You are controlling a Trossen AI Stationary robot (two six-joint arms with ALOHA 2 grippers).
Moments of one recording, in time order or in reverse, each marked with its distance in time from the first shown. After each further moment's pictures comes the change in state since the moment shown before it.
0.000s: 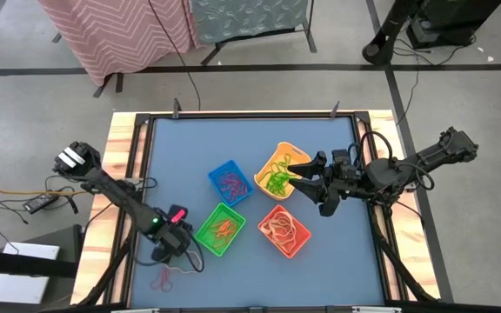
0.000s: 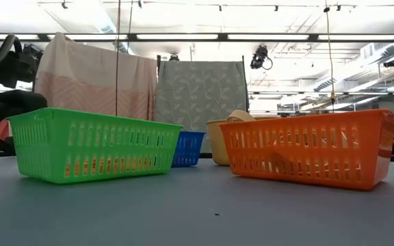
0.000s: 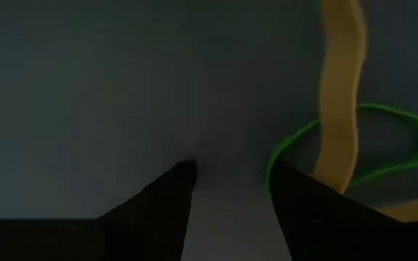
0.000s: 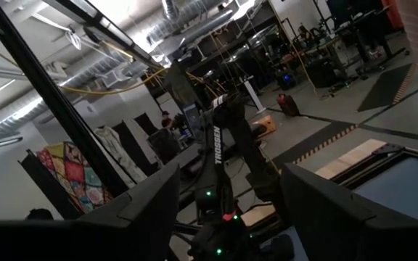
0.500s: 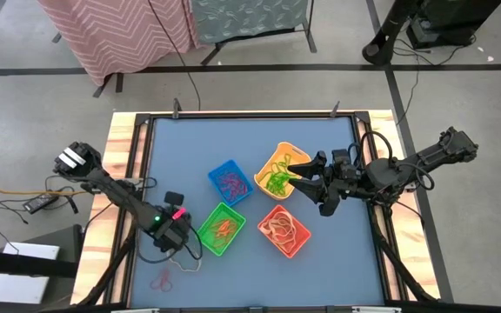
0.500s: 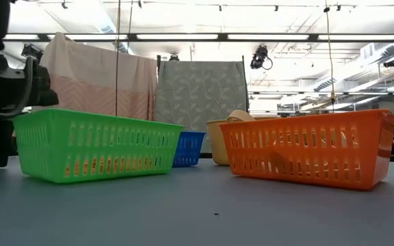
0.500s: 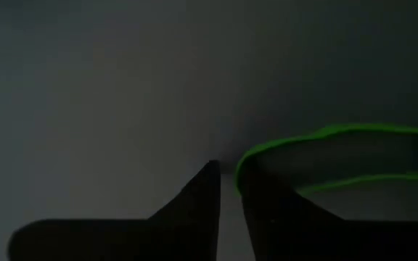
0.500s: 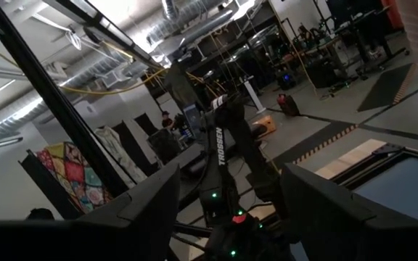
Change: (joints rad) left arm 0.031 0.003 -0.022 -0.158 -0.237 -0.030; right arm 0.000 0.000 0.000 0.000 0.000 0.000
